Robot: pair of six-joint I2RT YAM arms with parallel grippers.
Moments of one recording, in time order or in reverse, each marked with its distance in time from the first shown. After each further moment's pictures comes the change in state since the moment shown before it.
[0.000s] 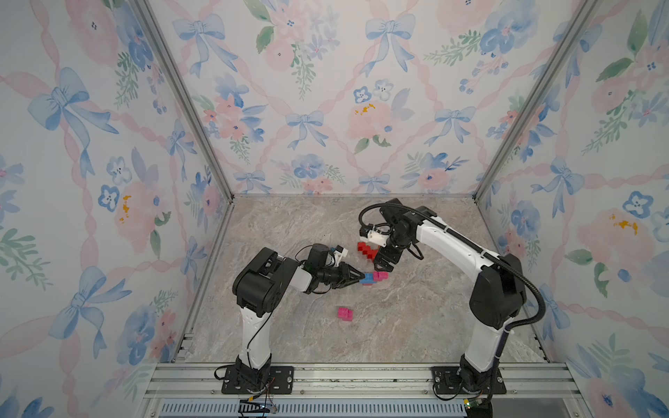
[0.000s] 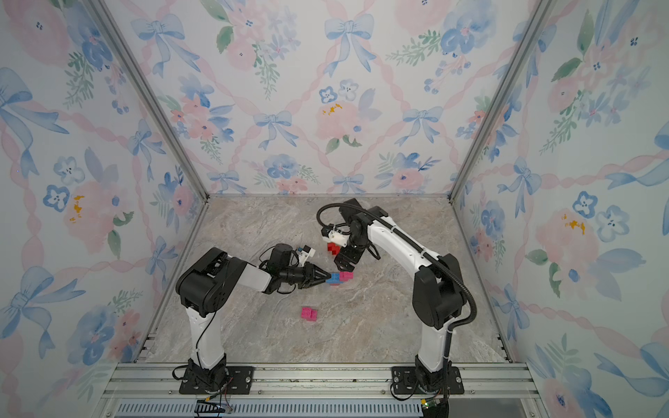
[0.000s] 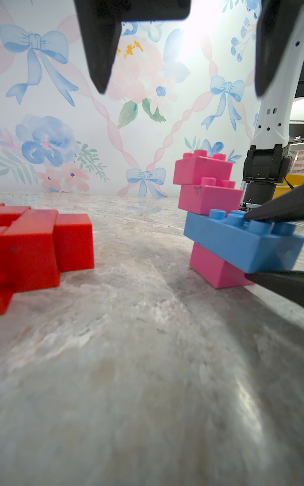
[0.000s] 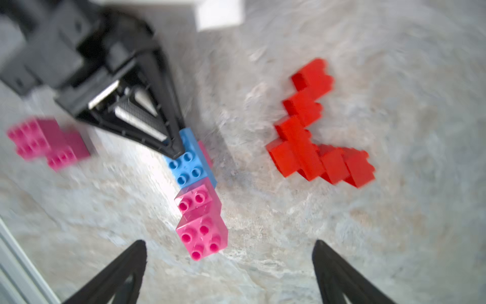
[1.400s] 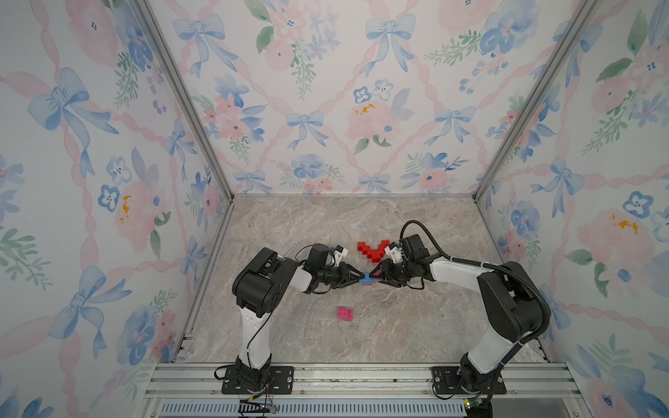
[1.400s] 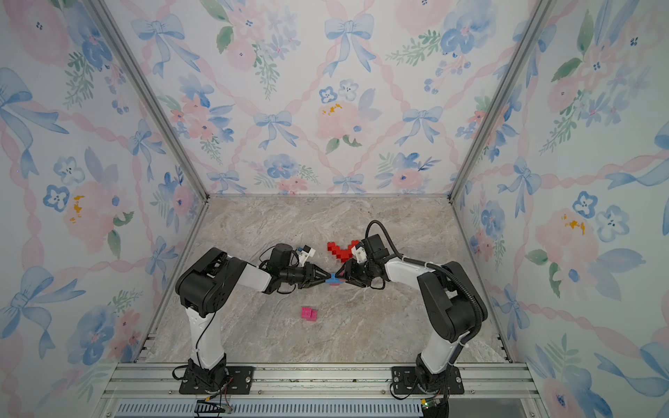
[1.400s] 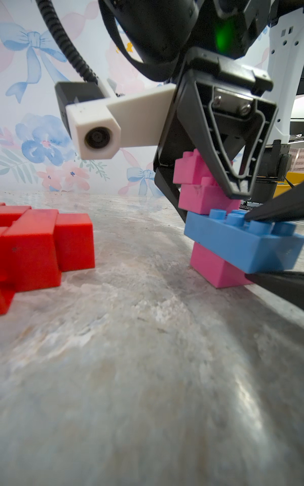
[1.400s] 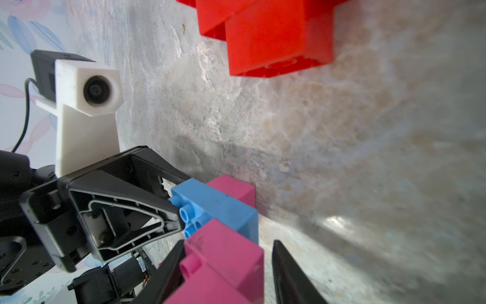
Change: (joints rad) left arm 0.000 -0.003 0.000 -0.006 -0.008 0.008; right arm -0.052 -0.118 -0.739 0.878 -0.399 1.161
